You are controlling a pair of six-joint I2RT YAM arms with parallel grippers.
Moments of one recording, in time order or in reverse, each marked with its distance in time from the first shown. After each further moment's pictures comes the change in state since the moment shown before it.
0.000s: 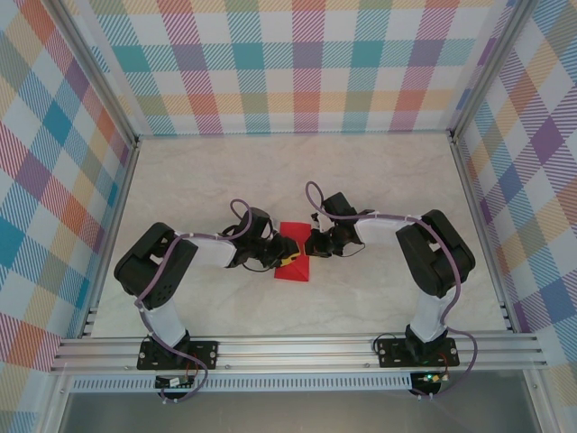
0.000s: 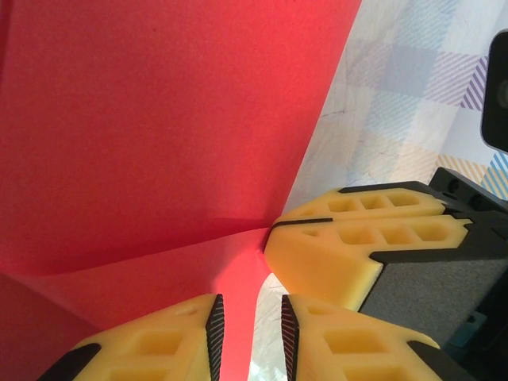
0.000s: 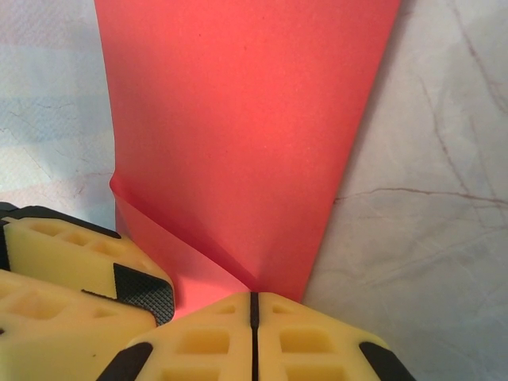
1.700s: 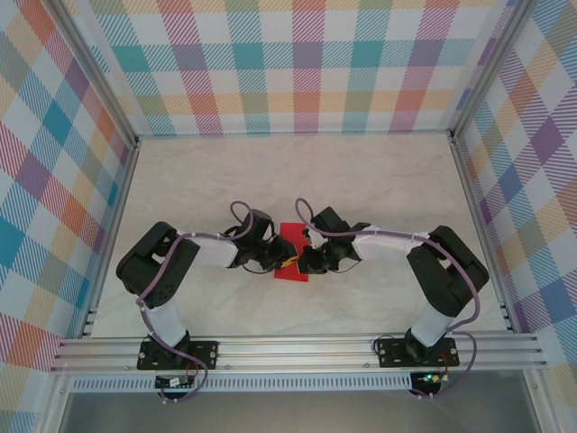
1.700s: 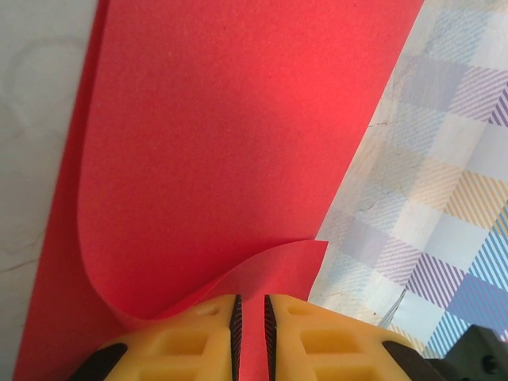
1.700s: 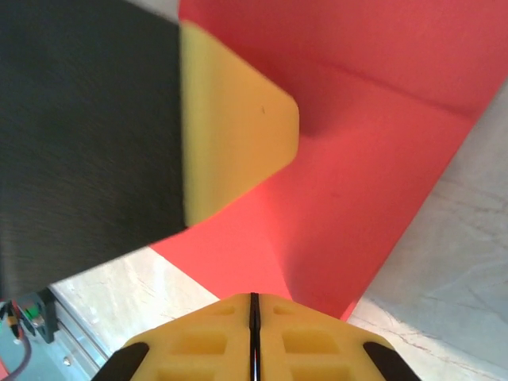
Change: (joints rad) left arm -0.006 0.013 0.005 -0.043 -0.053 -0.013; right arm 0.163 -0.138 -0.086 -0.058 0.041 0.053
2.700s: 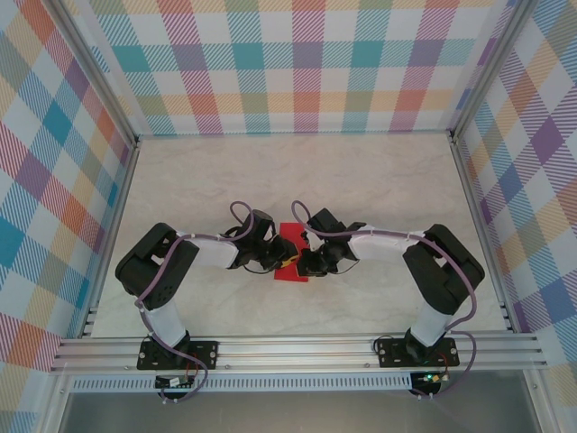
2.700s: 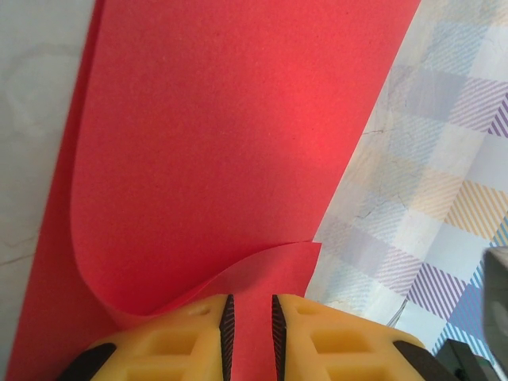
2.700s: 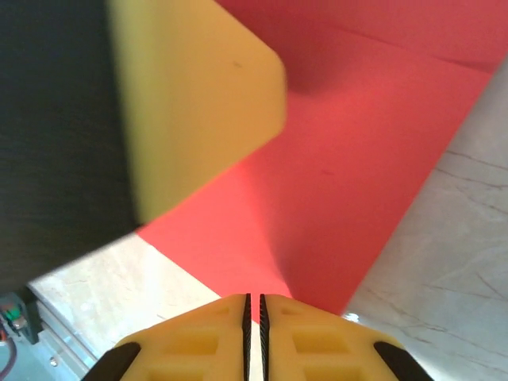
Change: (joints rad) left arm -0.007 -0.013 -0.002 0.003 -0.036 -0.019; right arm 0.016 0.017 0.029 -0.045 0.017 0.016
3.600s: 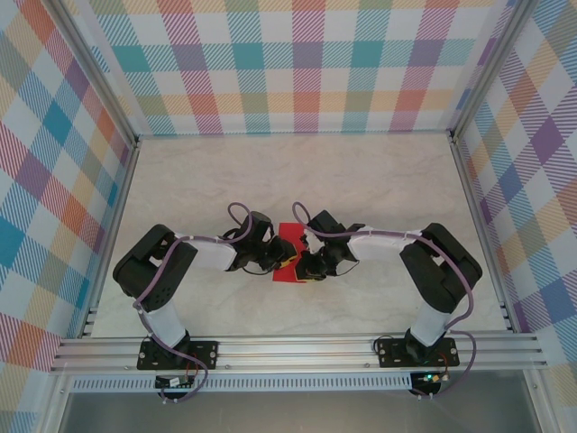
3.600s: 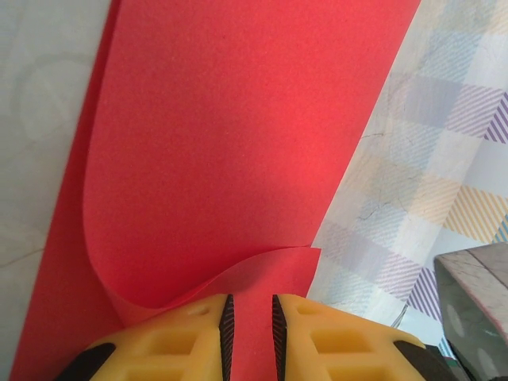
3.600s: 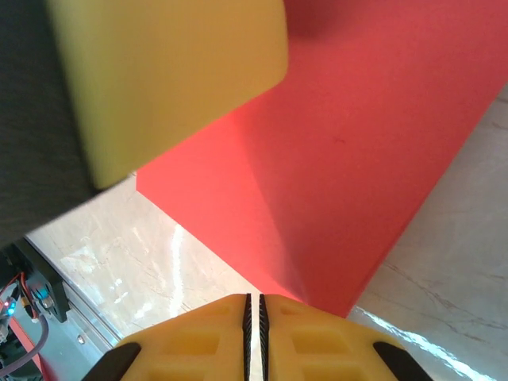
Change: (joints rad) left arm 0.000 -0.019 -0.031 0.027 -0.020 -0.006; right arm 0.000 0.024 -0.022 0.019 -0.078 0.031
